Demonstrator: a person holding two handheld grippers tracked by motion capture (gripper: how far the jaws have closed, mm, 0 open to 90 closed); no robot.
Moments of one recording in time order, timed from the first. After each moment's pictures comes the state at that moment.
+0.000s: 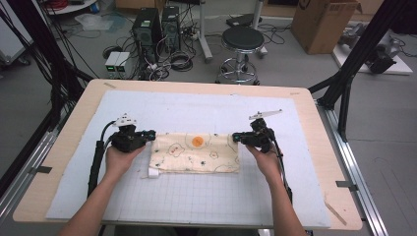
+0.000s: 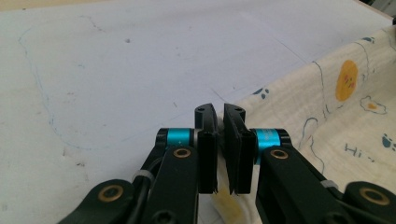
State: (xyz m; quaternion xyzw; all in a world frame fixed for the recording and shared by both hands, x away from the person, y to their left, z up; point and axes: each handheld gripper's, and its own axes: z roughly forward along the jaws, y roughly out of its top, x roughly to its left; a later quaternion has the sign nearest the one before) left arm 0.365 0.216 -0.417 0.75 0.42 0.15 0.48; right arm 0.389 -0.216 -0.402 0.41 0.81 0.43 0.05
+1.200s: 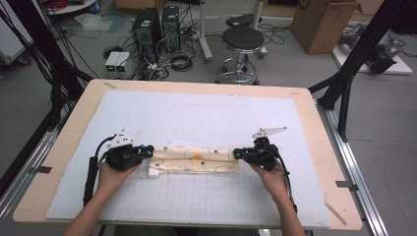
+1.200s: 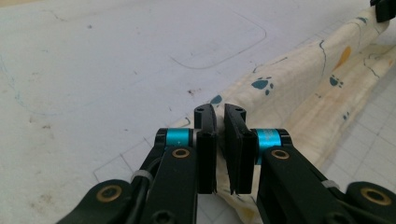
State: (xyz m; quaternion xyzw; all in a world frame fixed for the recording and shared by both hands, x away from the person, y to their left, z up) left arm 0.319 0.222 -0.429 0.78 0.36 0.16 0.48; right arm 0.343 -0.224 -0.418 0.36 0.82 0.45 0.03
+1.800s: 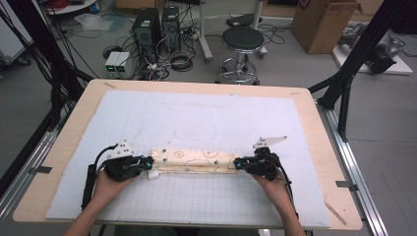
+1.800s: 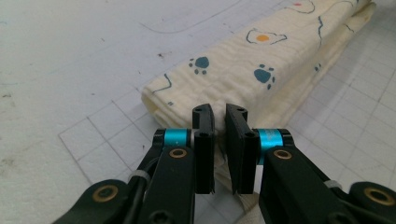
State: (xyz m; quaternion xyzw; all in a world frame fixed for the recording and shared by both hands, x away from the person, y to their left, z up) left arm 0.297 0.223 -0.439 0.81 0.33 0.13 0.46; right arm 0.321 -0.227 -0.429 0.35 0.83 0.44 0.02
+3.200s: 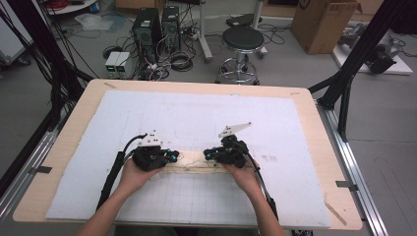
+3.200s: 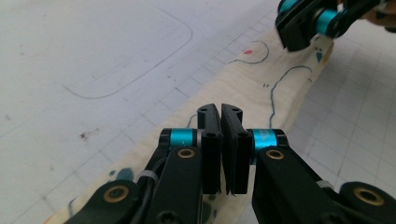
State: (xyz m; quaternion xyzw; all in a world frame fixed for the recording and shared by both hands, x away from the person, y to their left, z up) left arm 0.324 0.148 -0.418 0.83 0.30 0.09 0.47; right arm 0.347 -0.136 -0.410 0.29 0.85 0.44 0.00
